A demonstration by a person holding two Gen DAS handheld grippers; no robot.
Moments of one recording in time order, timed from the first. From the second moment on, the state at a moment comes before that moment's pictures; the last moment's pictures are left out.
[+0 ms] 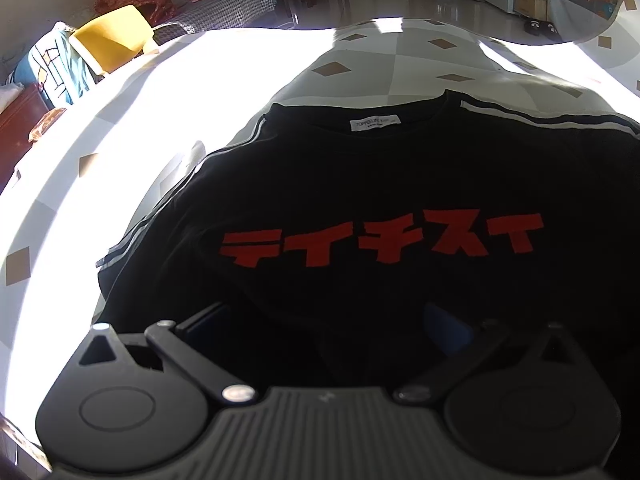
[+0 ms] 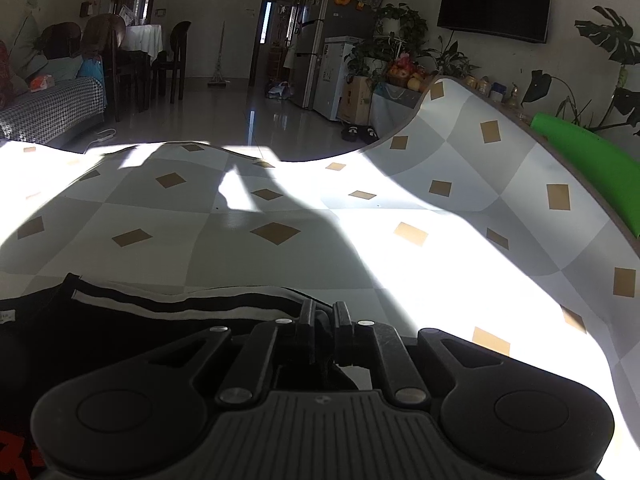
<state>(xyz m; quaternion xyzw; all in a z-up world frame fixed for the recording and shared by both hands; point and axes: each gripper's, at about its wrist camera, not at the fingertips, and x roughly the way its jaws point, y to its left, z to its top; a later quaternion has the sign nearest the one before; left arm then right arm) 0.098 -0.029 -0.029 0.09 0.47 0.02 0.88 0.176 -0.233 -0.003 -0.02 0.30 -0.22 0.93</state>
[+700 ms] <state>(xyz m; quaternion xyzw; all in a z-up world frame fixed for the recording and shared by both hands) 0.093 -0.029 -0.030 0.09 0.46 0.02 0.89 0.150 -0.211 -0.027 0.01 0.41 -0.21 0.89</state>
